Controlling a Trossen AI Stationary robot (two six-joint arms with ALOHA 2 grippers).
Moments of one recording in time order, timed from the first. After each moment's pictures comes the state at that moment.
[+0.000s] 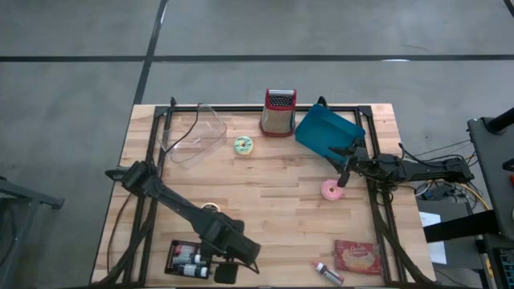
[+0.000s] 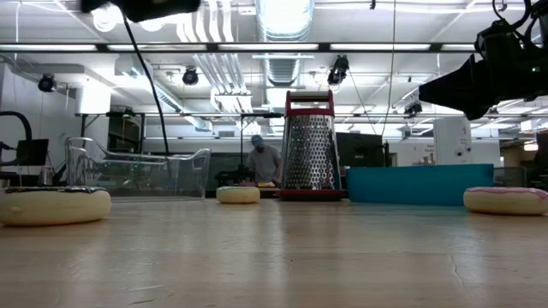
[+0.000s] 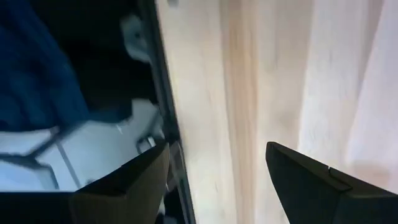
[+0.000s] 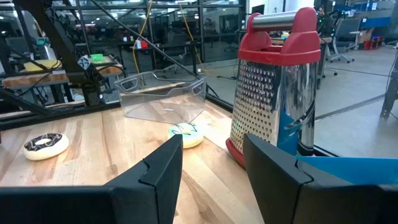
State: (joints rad) left arm -0.55 2.02 1.77 -1.02 0.22 2.66; right arm 0.06 0.10 0.01 0.08 0.51 0.10
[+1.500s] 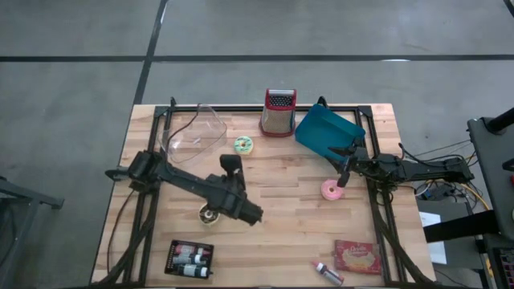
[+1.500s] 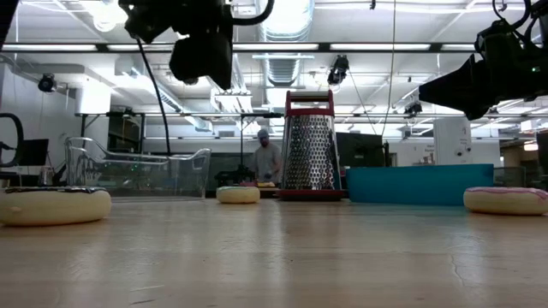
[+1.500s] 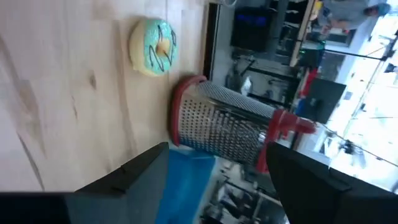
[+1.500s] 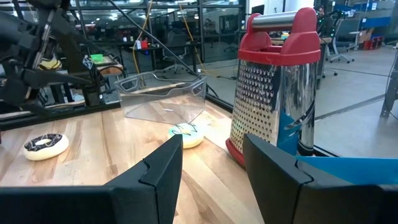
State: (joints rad) left arm -0.34 2.01 1.70 -1.50 -1.04 2.68; right arm 0.06 0.10 0.01 0.08 0.51 0.10
